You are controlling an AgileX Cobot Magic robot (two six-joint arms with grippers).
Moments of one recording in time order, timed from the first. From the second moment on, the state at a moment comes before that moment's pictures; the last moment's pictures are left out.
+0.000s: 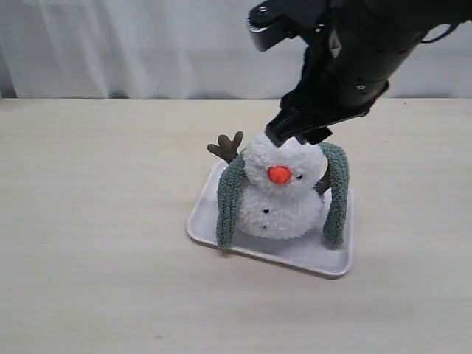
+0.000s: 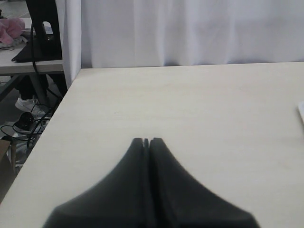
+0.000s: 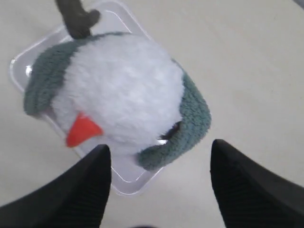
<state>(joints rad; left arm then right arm) 0.02 0.00 0.00 -0.06 0.31 0.11 0.63 1.57 -1.42 -0.36 1.10 0.16</state>
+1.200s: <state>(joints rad) 0.02 0.00 0.00 -0.06 0.31 0.11 0.32 1.54 -0.90 -0.23 0.54 0.17</state>
